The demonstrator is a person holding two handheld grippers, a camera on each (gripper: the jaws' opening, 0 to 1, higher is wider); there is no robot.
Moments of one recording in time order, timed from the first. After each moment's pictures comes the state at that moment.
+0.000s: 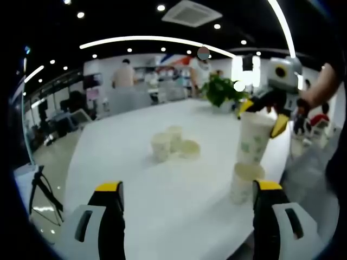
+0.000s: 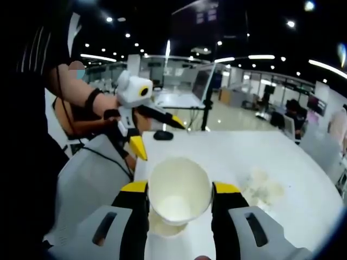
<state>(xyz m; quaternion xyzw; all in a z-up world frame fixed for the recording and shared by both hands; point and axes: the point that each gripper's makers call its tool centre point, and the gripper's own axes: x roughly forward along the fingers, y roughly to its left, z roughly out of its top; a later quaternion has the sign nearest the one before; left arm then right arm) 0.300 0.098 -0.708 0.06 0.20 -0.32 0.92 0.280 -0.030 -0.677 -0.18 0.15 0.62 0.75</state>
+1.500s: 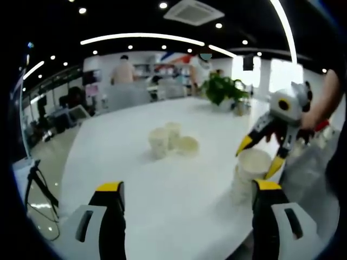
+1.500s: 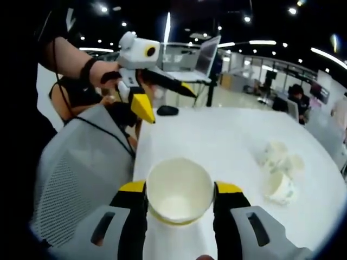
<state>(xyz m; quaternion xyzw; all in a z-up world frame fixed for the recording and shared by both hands) 0.302 0.093 -0.717 0.05 0.21 -0.32 0.92 0.263 -0.027 -0.756 -0.21 0.21 0.61 0.74</state>
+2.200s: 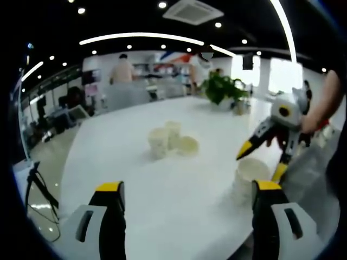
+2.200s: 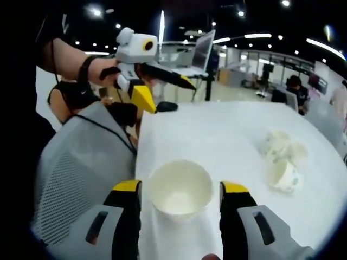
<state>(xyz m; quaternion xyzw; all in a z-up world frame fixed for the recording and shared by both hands) 0.304 0.093 -0.717 0.06 0.21 -0.32 0.92 0.260 -0.035 -0.767 -0.18 0.23 0.60 0.74</state>
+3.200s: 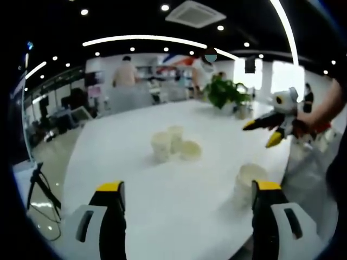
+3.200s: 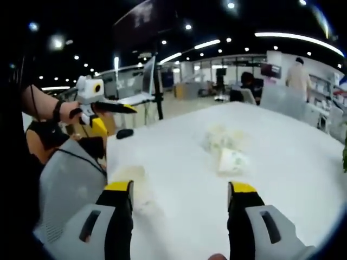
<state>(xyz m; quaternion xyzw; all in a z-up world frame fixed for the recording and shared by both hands) 0.304 0.095 -0.703 0.05 0.20 -0.31 0.93 0.321 -0.135 -0.729 -0.06 0.21 0.46 0.86</state>
